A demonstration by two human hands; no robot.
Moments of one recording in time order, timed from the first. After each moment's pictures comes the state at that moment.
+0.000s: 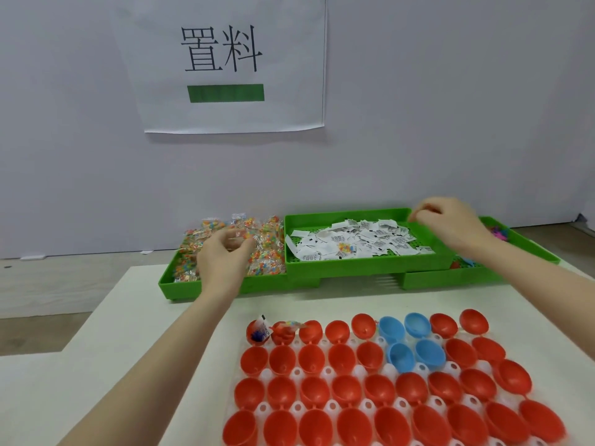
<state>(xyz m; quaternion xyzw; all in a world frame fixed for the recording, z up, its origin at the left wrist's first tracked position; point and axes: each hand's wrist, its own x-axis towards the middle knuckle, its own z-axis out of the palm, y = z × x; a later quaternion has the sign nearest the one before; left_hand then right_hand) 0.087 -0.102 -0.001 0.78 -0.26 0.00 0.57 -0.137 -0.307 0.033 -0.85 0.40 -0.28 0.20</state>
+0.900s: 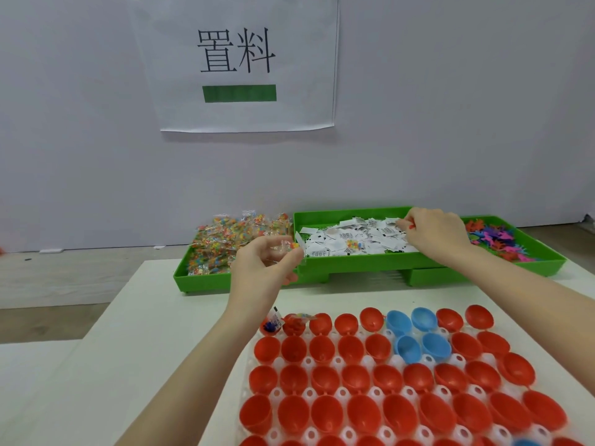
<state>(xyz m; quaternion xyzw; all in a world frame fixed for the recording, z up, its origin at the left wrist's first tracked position) 0.028 -0.069 0.019 0.67 -0.36 -0.14 0.64 -0.109 -0.300 0.013 -0.88 0.43 -0.20 -0.03</state>
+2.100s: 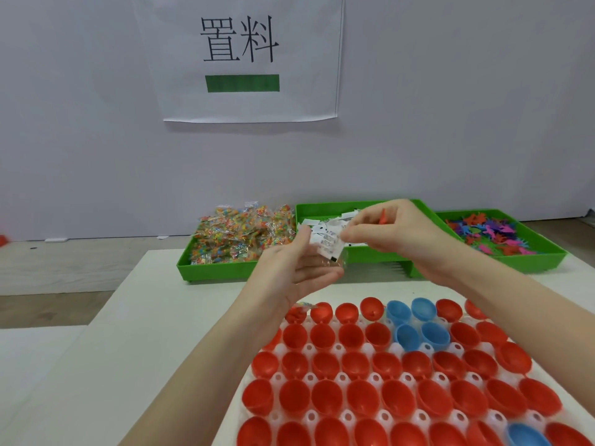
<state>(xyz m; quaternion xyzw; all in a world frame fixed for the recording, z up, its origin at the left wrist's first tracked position) -0.001 -0.057 0.037 0.52 -0.25 -0.43 0.69 -0.110 -0.179 0.064 -0.80 0.20 -0.23 0.51</state>
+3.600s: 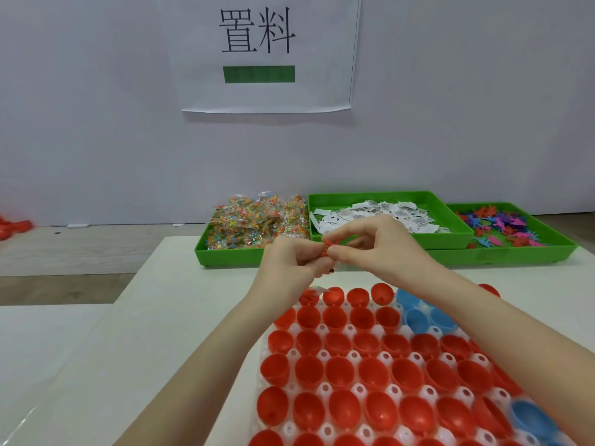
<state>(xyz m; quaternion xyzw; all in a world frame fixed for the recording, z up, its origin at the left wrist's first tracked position) 0.011 -0.047 0.018 0.69 -0.49 -0.17 0.51 -0.095 -0.149 0.038 -0.85 0.20 -0.25 0.42</state>
